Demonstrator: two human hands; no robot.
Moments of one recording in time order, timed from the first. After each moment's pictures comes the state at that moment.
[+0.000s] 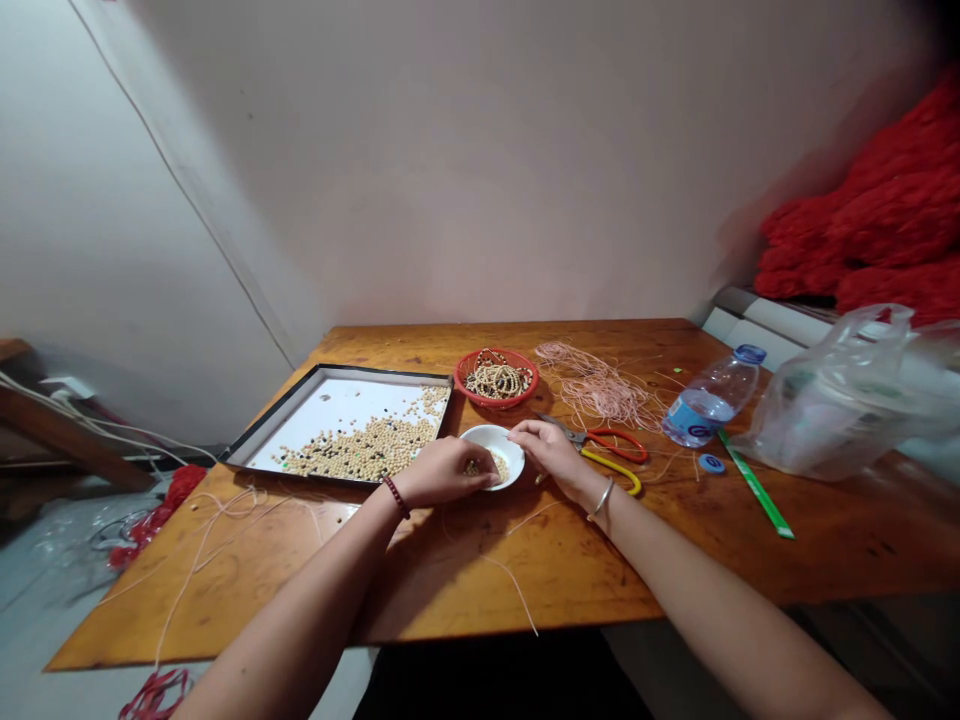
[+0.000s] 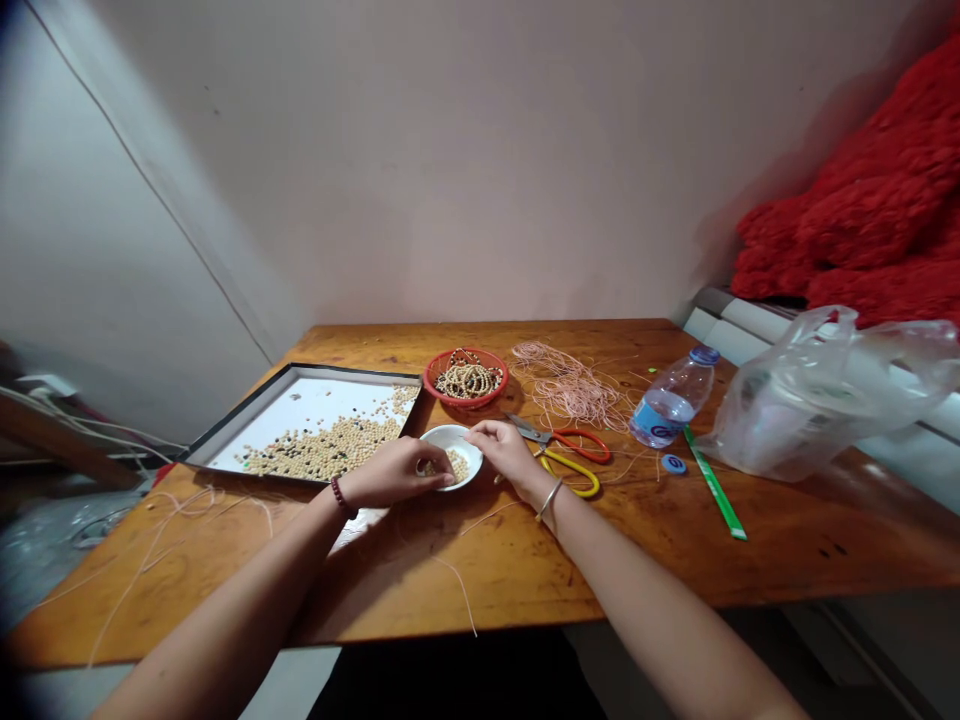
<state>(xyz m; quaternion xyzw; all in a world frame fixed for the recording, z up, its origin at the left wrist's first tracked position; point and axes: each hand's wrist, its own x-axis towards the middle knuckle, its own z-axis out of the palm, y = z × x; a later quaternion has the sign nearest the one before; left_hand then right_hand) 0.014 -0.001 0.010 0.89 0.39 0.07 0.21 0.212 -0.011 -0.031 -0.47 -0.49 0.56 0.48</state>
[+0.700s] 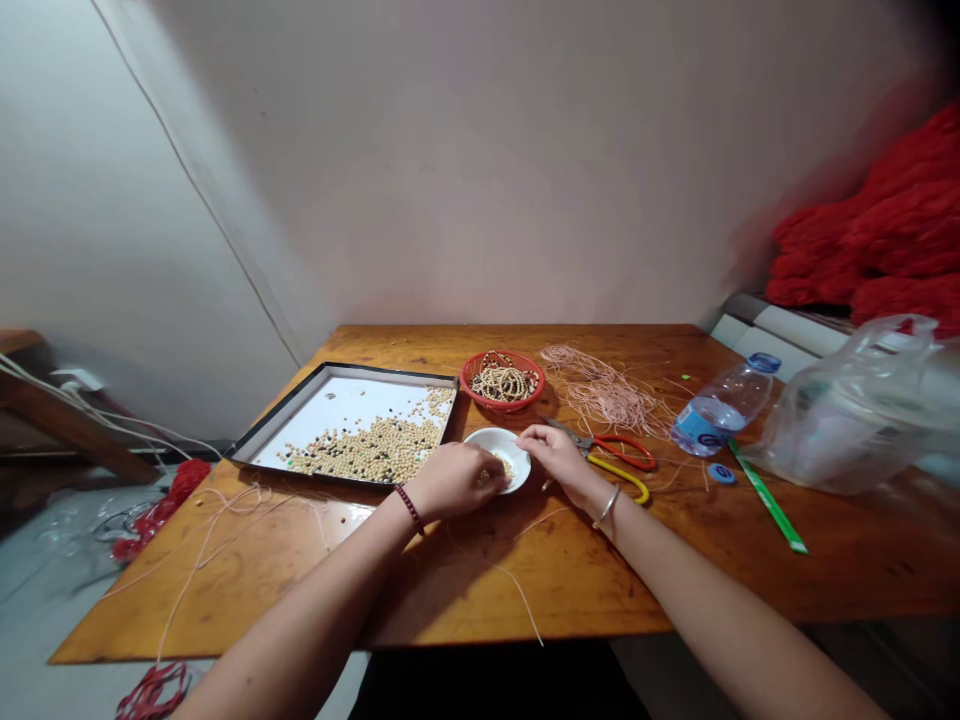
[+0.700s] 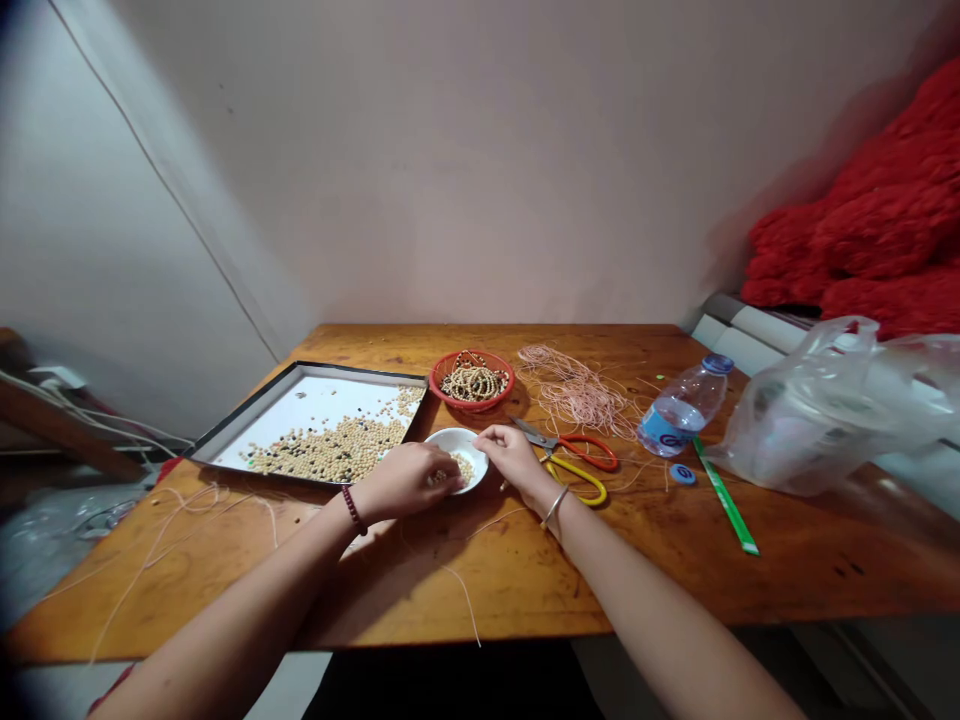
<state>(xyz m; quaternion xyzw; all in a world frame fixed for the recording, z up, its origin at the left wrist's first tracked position) 0.021 -0.008 -0.001 0.92 0.36 0.09 0.09 0.212 -0.008 -0.037 -0.50 -0.49 0.53 0.47</state>
